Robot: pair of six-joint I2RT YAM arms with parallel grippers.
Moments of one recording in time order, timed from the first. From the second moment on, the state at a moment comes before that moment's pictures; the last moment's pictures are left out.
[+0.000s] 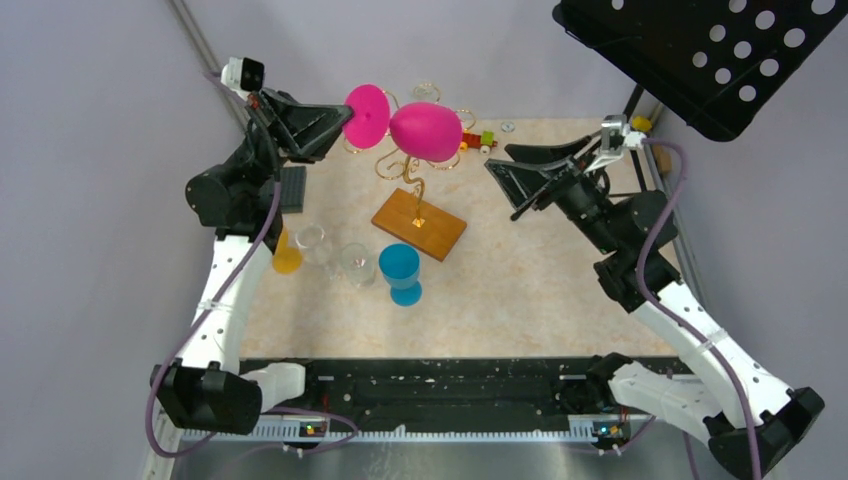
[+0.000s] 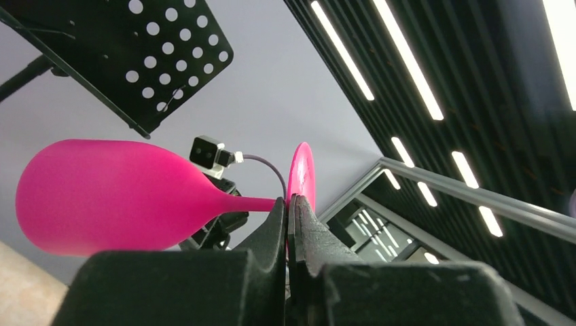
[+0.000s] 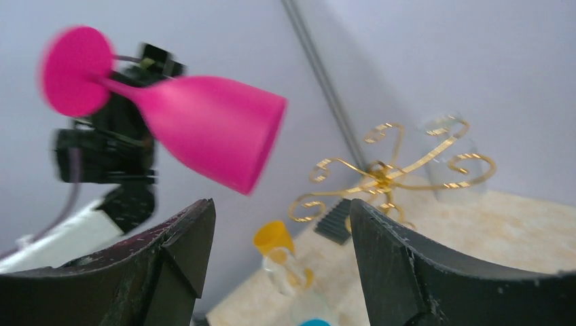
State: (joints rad) left arm -0.08 1.18 1.25 0.96 0.84 -1.98; right arm 0.62 0.92 1.00 0.29 -0.16 0.53
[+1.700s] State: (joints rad) left arm -0.27 1.24 1.21 1.01 0.73 -2.05; right arm 0.51 1.21 0.95 1.37 -0.69 1.40
